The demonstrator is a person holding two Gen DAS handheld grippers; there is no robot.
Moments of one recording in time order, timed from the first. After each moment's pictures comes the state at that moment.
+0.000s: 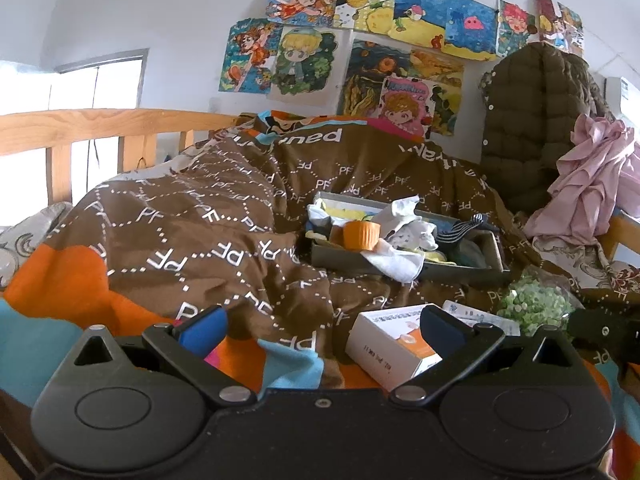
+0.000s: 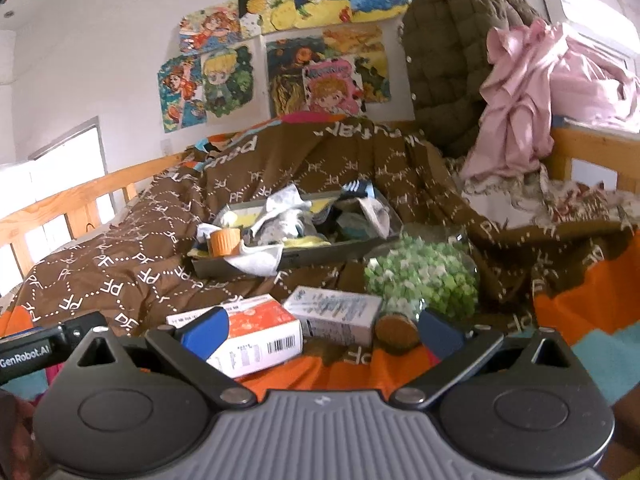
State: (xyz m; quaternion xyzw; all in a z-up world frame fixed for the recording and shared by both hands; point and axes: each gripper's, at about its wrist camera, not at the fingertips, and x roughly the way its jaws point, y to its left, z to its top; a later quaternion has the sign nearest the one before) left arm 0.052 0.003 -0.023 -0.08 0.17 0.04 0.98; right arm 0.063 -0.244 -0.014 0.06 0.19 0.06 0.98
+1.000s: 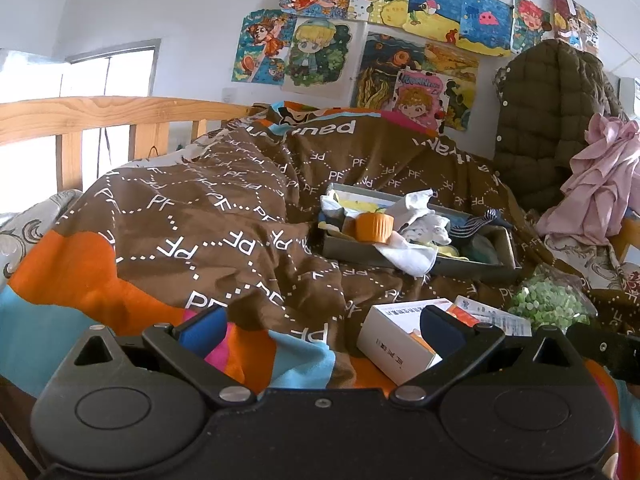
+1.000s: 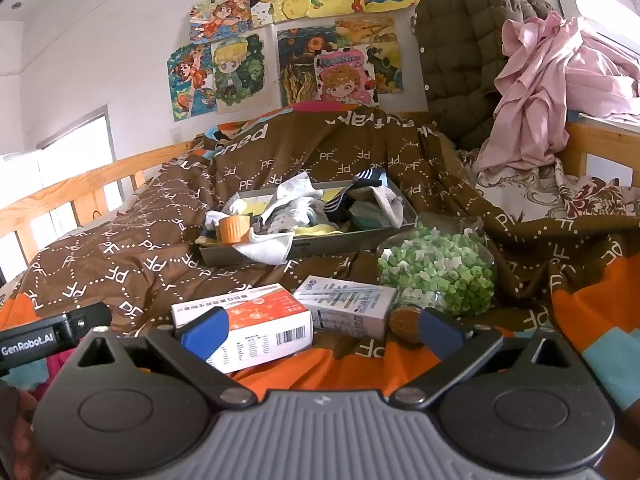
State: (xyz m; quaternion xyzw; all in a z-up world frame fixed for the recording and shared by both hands) left arm 0.057 0.005 -0.027 -0.09 0.19 0.06 0.98; right arm 0.073 -0.236 -0.023 0.05 0.20 0.07 0.98
